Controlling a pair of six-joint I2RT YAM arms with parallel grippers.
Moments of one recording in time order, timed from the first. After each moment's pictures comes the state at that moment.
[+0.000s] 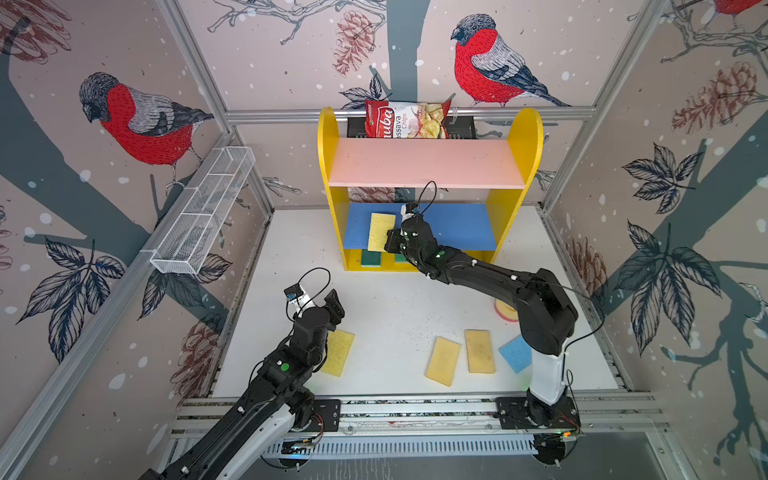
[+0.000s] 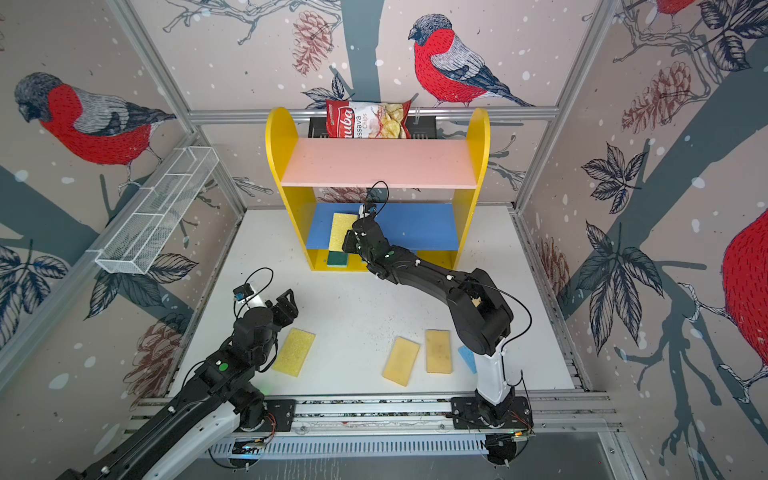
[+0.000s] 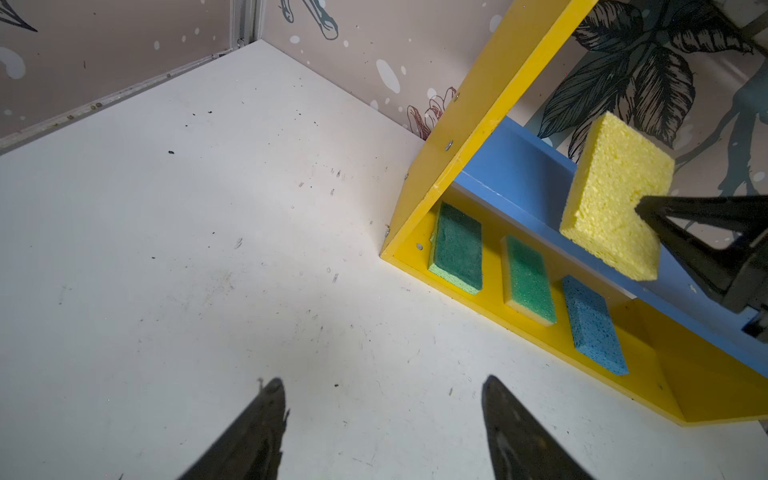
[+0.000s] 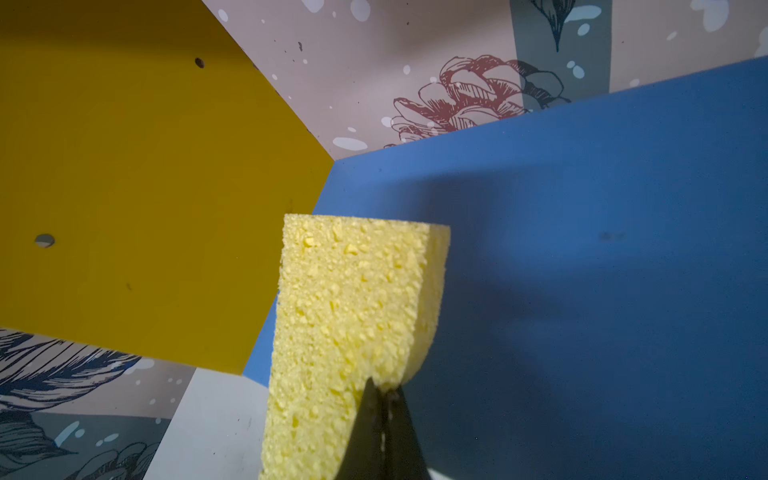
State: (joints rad) left arm -0.55 0.55 0.33 -0.24 -0.53 -0.73; right arm 0.82 1.97 1.52 0.06 0.18 0.60
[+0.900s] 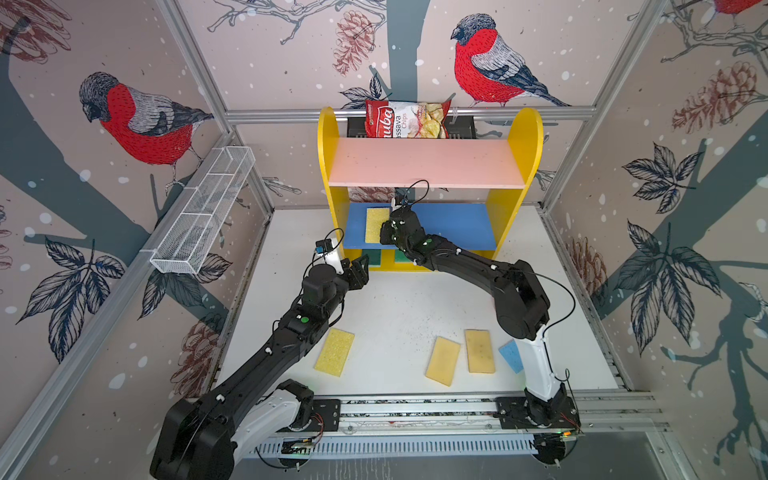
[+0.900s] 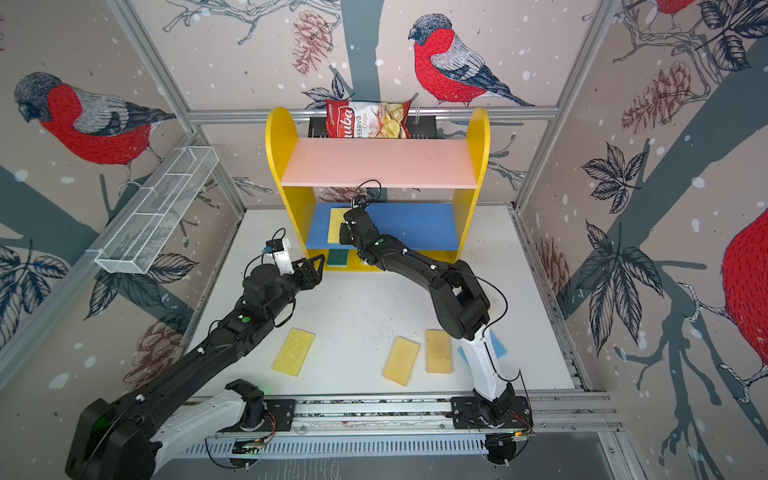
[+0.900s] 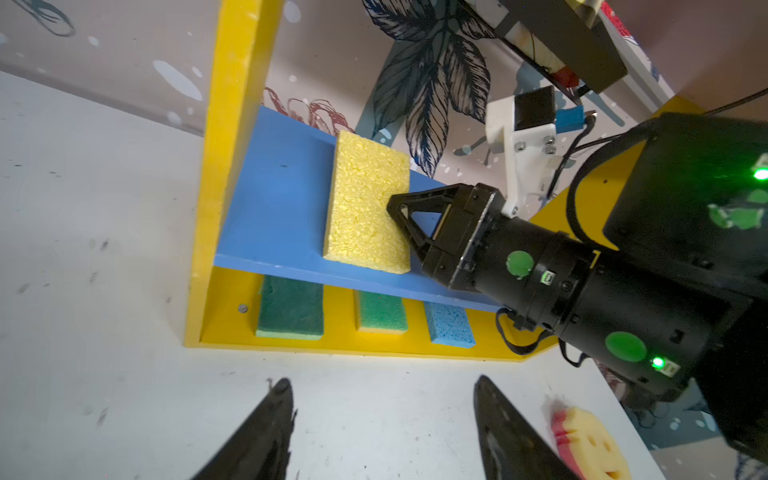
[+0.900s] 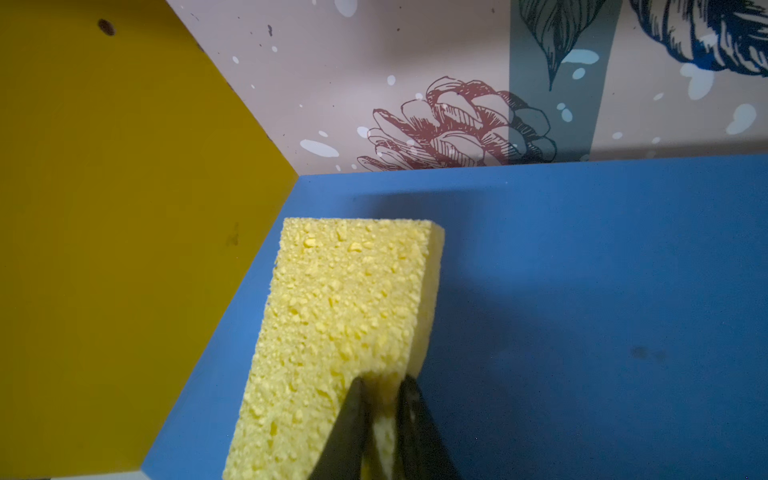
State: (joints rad) left arm -0.43 1.02 0.61 0.16 -0.01 -0.55; right arm 0.79 2.15 1.76 -0.05 0.23 0.45
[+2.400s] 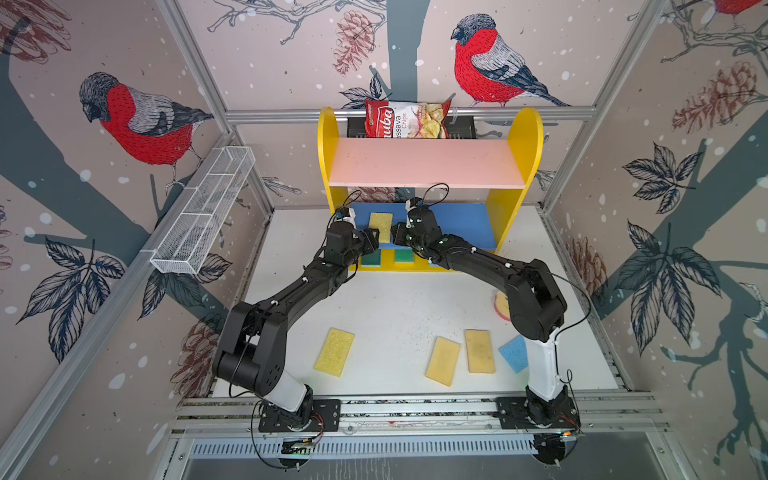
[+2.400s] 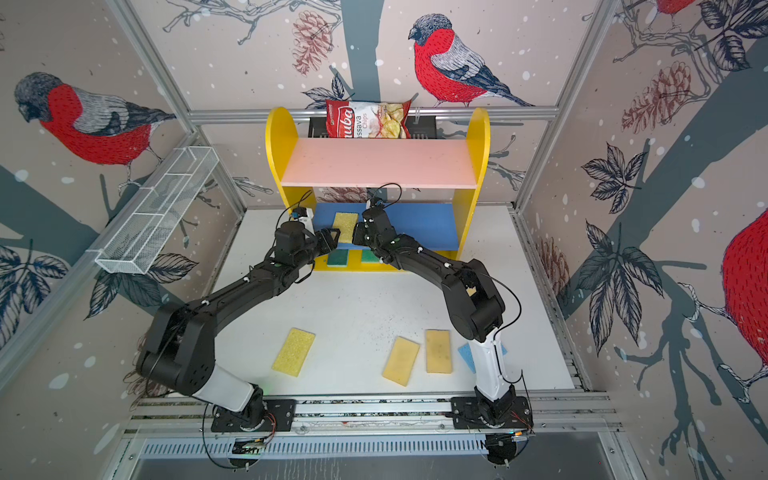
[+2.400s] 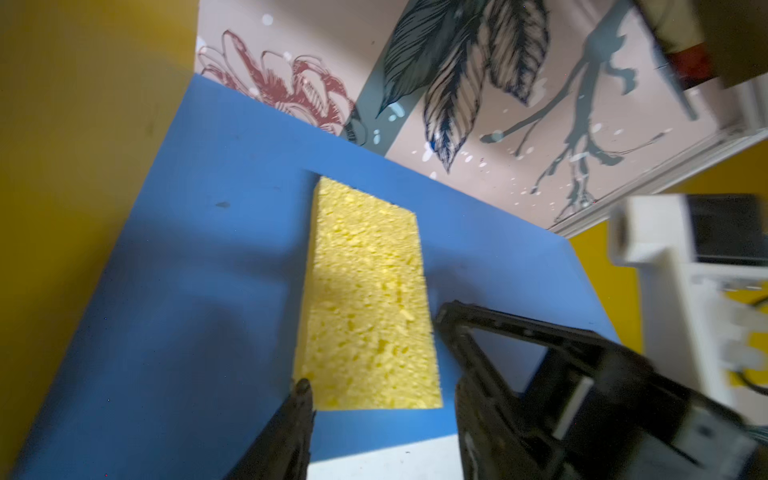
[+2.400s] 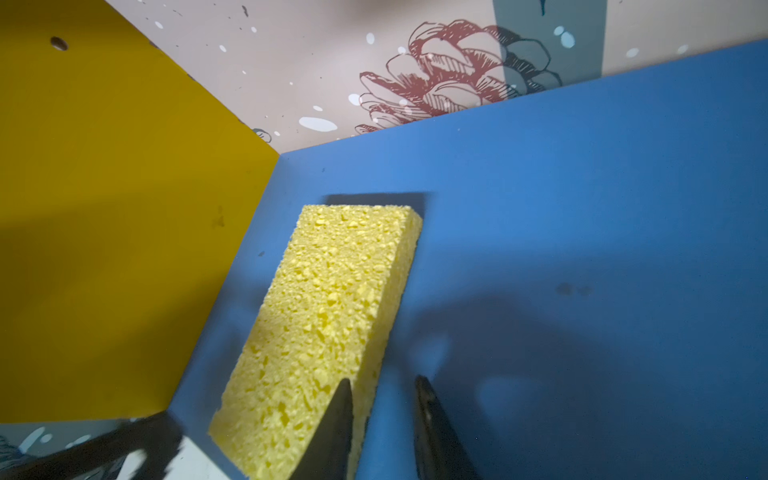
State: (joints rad) left arm -0.34 1.58 1.01 0.18 0.10 -0.59; right arm 0.72 2.05 1.61 -0.03 0.02 0.59
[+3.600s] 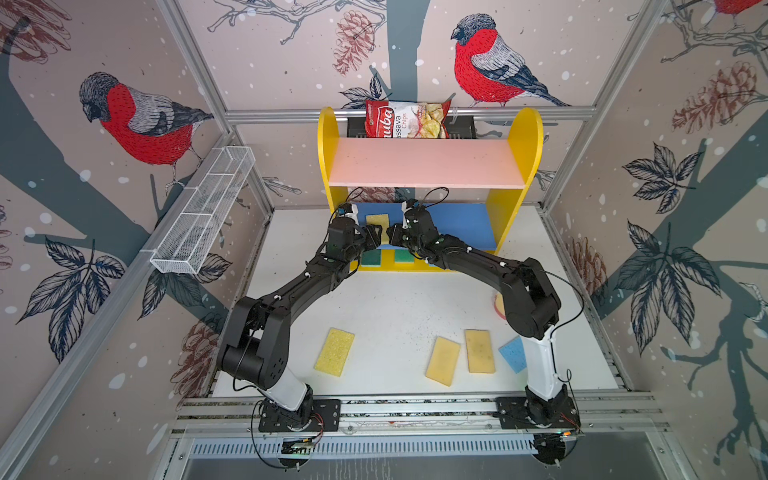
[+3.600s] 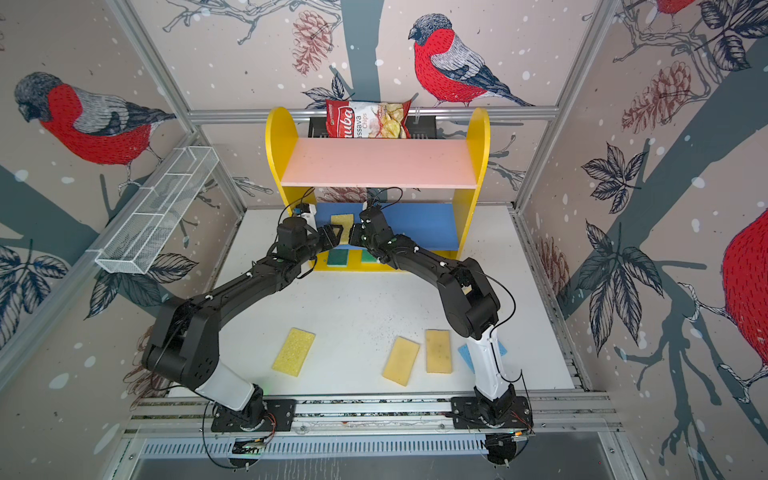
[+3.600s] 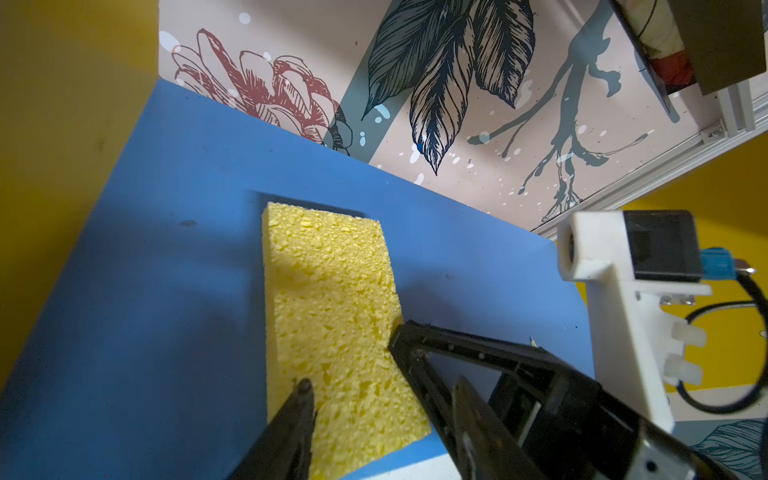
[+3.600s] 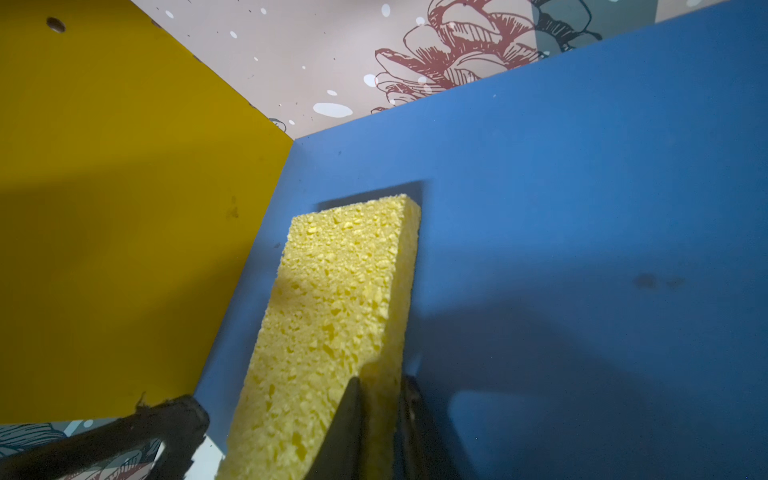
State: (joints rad) left arm -0.34 1.59 1.04 0.19 0.15 -0.59; right arm 0.73 2.09 1.63 -0.02 -0.02 0.64
